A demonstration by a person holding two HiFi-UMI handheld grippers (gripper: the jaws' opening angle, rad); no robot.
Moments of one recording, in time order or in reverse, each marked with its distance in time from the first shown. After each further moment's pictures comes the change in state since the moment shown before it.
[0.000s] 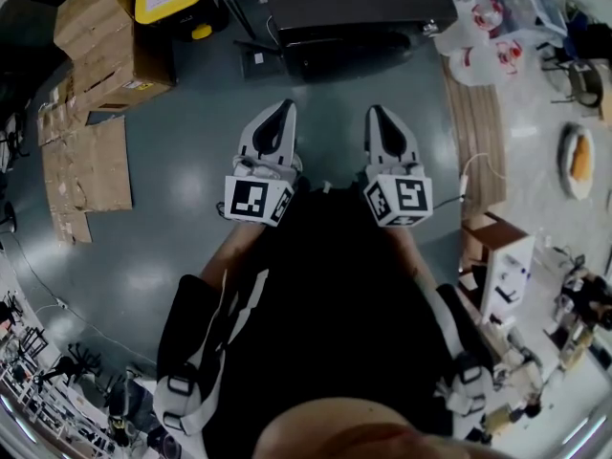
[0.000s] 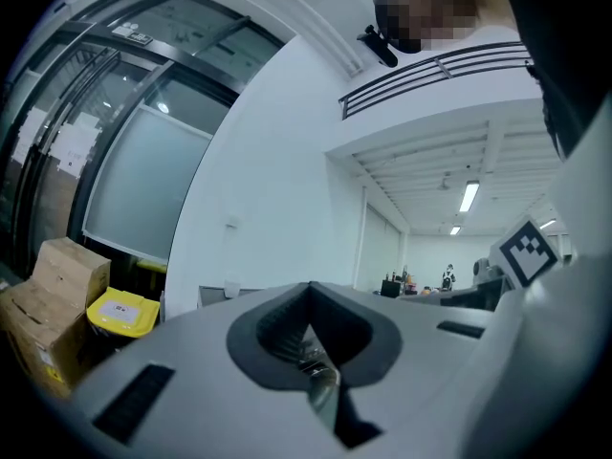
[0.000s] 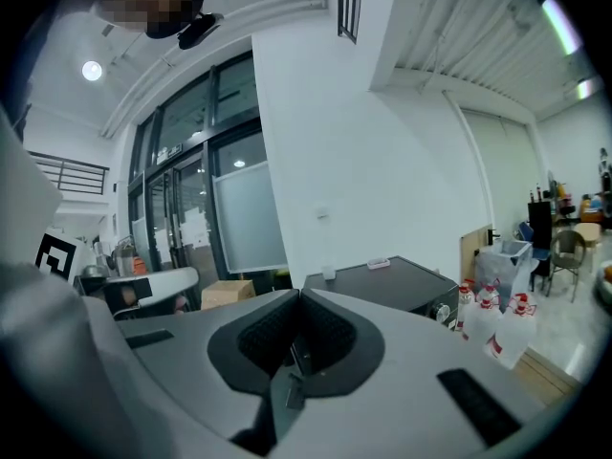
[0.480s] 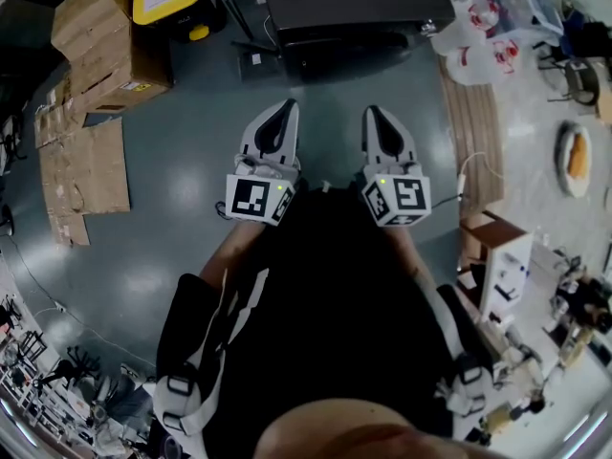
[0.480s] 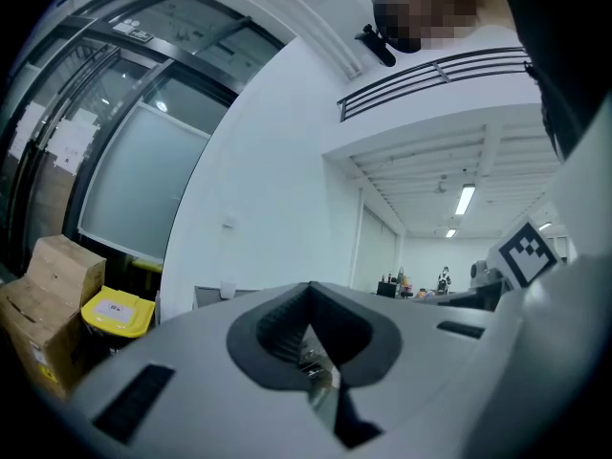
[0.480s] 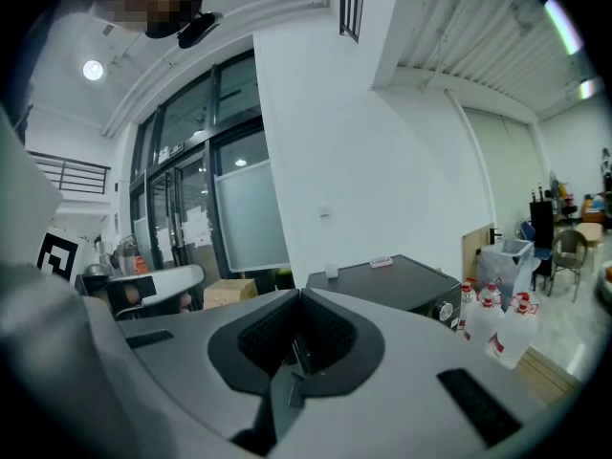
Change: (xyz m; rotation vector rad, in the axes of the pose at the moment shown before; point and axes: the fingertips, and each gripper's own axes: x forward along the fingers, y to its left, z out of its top) left arm 0.000 -0.001 0.000 0.001 -0.008 -0.025; right arm 0.001 0.008 -0.005 -0.001 0.013 0.006
